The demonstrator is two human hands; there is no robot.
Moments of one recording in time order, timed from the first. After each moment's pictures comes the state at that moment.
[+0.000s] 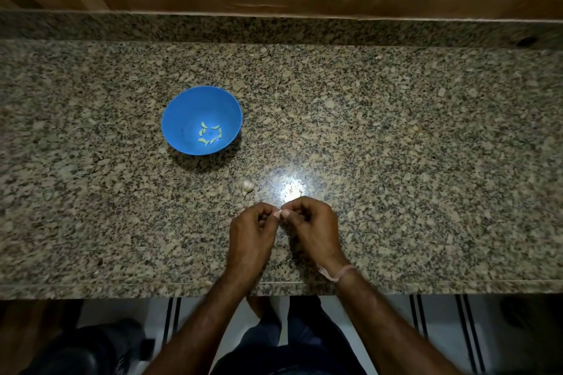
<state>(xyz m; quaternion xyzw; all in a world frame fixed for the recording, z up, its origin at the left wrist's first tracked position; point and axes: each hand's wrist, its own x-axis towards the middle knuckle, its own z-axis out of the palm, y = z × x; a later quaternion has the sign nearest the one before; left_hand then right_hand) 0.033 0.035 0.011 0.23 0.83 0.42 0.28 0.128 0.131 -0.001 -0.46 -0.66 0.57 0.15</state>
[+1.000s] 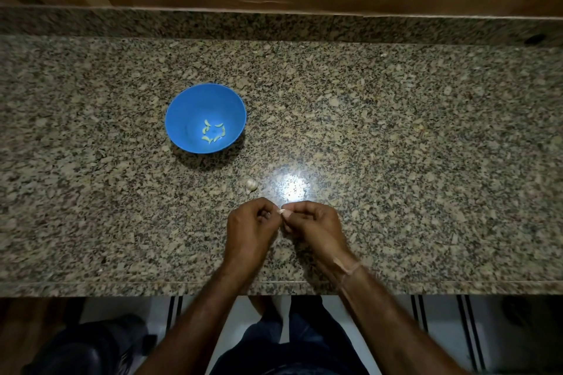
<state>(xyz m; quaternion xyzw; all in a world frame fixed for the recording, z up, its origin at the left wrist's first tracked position) 0.018 0.035 0.016 0.25 0.83 0.41 0.28 0.125 0.129 0.008 -0.49 -0.45 0.74 0.12</state>
